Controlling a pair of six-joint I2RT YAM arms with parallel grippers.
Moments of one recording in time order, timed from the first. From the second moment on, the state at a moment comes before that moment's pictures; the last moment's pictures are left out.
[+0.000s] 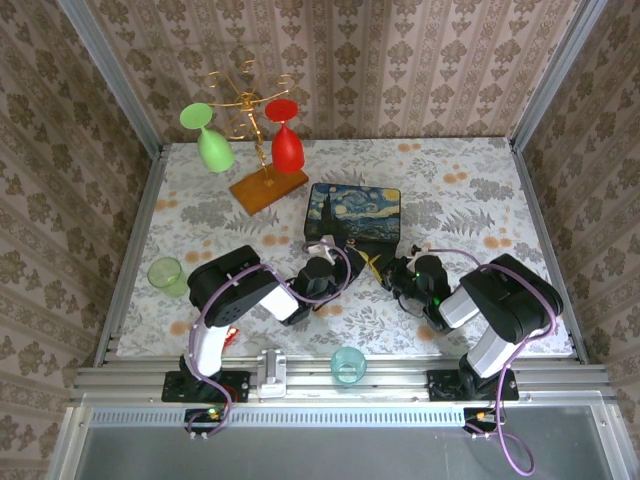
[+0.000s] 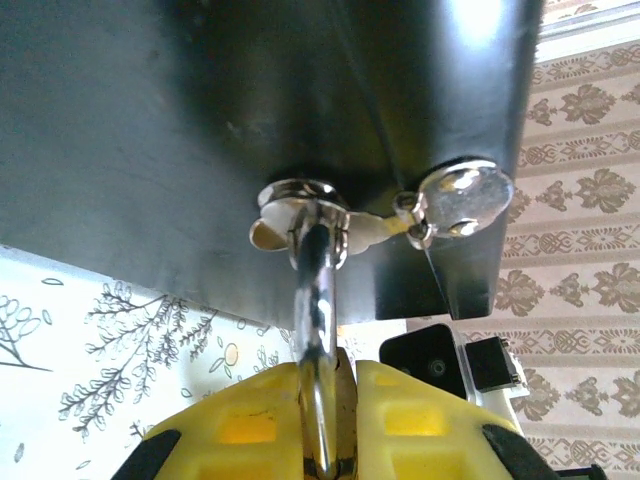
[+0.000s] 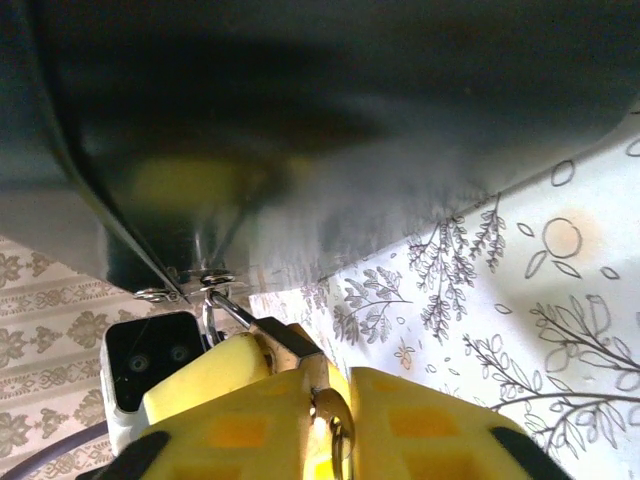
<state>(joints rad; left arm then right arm) -0.99 2.00 0.66 1.14 -0.04 -1.35 0.43 1.65 0.21 1.10 -0.28 1.46</state>
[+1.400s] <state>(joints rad) -0.98 2.01 0.59 1.18 0.10 -1.29 0.42 1.11 0.49 -0.04 -0.32 0.61</state>
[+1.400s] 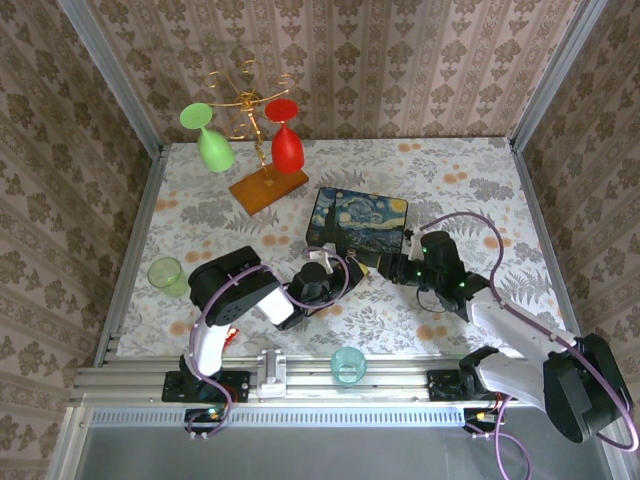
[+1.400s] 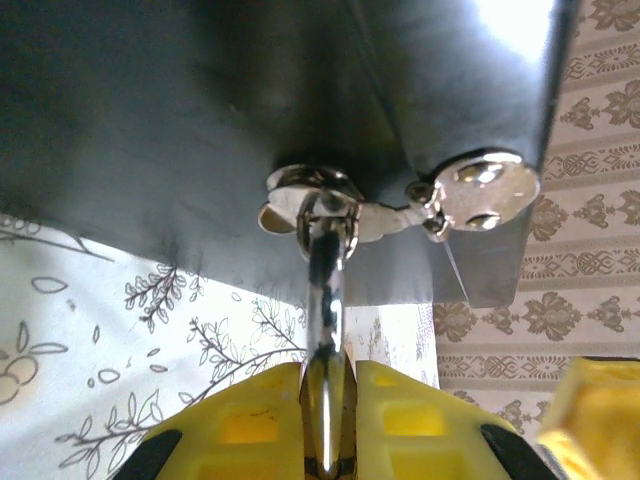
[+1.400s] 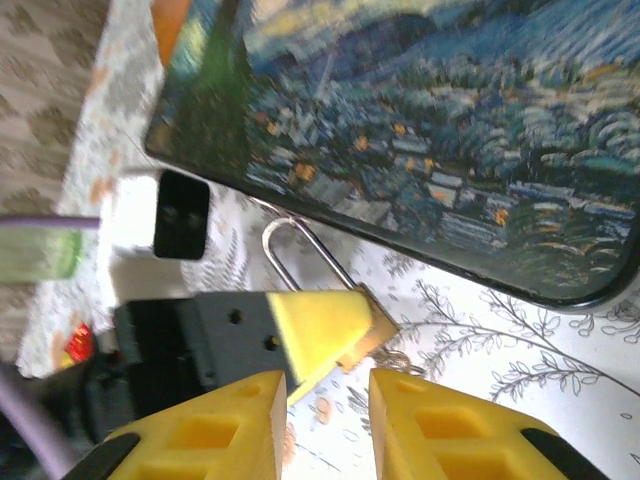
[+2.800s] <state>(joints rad) -0.97 1.97 0.58 1.15 0.13 -1.31 0.38 1.31 0.37 0.18 -0.49 0.61</state>
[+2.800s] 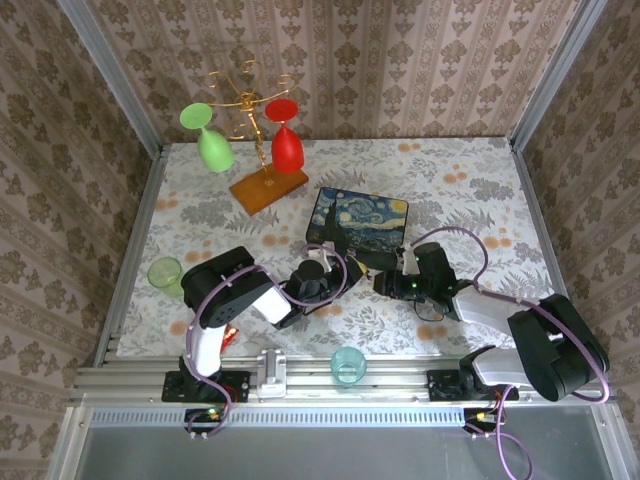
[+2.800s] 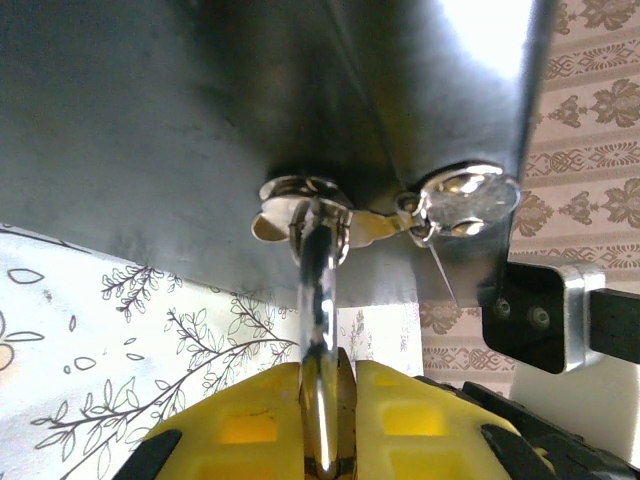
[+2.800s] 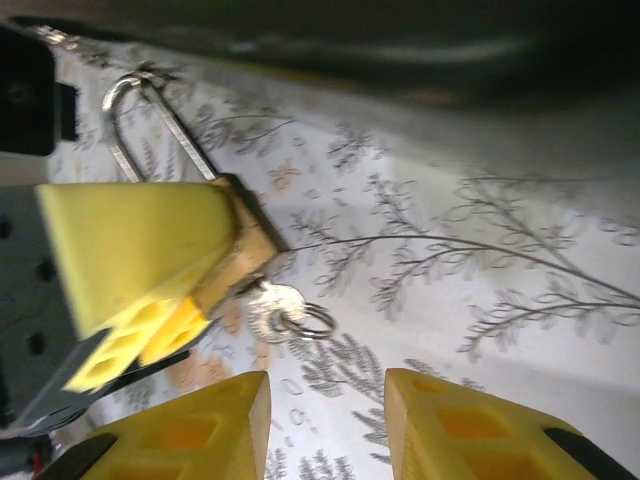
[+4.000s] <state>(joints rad) -0.96 1.95 0.58 1.11 0.12 -1.34 0.34 1.51 0.33 0.60 -0.68 0.64</state>
